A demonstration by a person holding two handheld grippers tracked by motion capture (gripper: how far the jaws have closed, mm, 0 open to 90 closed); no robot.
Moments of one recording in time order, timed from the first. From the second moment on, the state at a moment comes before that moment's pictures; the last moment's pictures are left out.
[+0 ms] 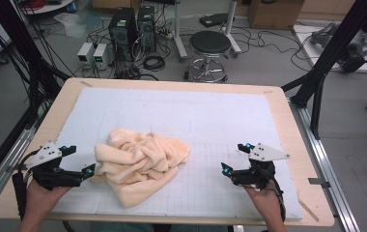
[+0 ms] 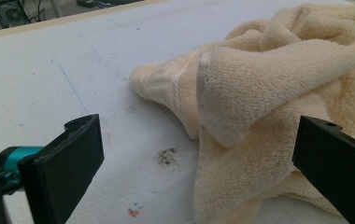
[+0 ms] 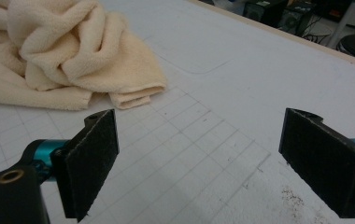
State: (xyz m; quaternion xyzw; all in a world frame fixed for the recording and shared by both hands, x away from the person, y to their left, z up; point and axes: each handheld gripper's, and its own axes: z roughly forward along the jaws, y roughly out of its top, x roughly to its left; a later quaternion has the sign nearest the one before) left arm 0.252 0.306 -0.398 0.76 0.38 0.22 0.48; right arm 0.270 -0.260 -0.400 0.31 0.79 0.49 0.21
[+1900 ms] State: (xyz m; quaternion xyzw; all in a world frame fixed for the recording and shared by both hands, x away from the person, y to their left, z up) left arm 0.242 0.305 -0.392 0.75 0.38 0.23 0.50; right arm 0.325 -0.137 -0.310 0.19 0.83 0.51 0.11
